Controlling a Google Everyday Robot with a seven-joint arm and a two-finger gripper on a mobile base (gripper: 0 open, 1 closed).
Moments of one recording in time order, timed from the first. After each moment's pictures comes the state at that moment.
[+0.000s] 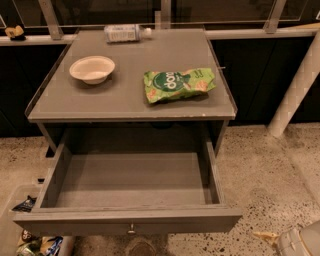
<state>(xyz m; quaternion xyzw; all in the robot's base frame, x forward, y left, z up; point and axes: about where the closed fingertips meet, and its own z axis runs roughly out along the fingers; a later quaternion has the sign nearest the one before) 0.247 -0.265 0.598 -0.60 0.75 0.25 0.13</state>
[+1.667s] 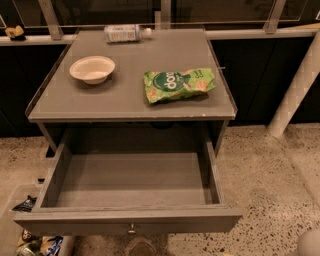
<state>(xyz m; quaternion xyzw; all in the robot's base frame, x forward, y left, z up) 0.200 -0.185 0.582 -0.69 0.67 0.21 0.16</state>
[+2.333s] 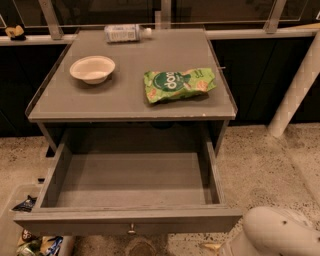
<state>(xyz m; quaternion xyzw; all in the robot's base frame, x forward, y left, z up) 0.239 -0.159 0.544 -0.74 0.64 0.19 0.08</state>
